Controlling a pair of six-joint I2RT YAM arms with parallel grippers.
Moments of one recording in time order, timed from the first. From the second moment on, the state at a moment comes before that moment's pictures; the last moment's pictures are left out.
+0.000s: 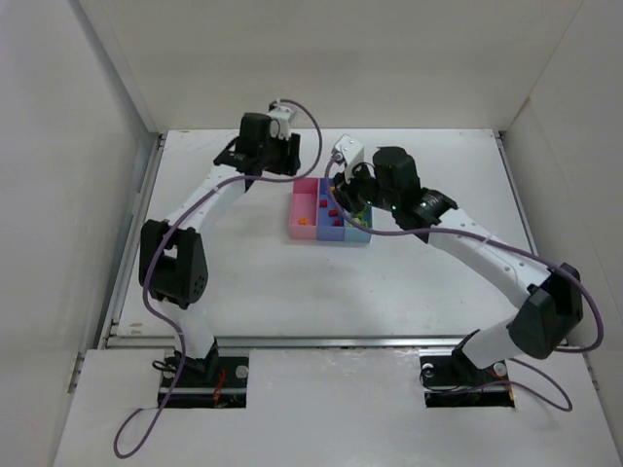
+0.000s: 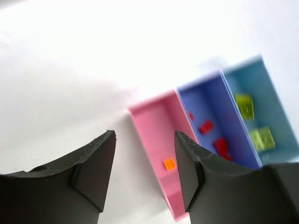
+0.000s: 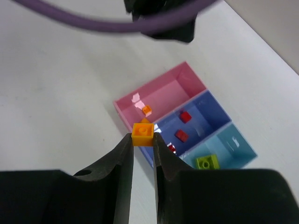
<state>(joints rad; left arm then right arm) -0.36 1.81 1.51 -0.31 0.20 -0.04 0.66 1.44 1.28 -0.21 -0.20 -0.19</state>
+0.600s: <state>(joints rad) -0.31 1.71 1.50 -0.45 -0.36 -0.22 0.66 1.94 1.53 -0.14 -0.19 -0.09</state>
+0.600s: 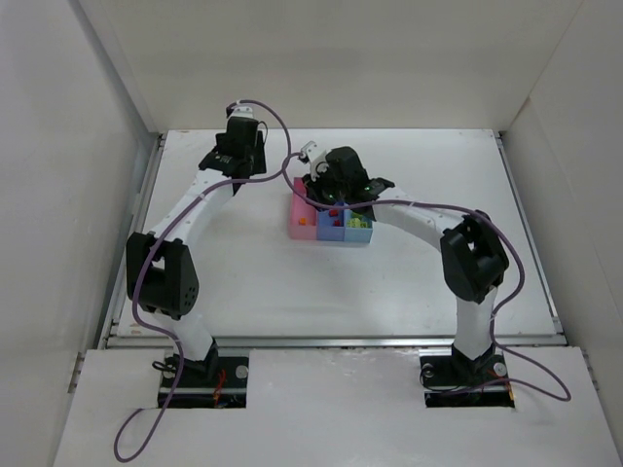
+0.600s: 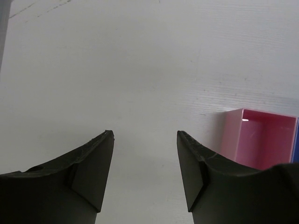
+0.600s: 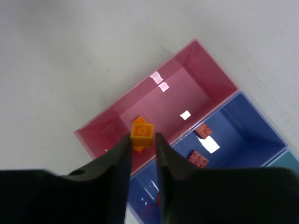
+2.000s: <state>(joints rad) -0.31 1.69 1.47 -0.45 -0.34 -0.26 0.15 1.11 1.13 -0.38 0.78 0.22</state>
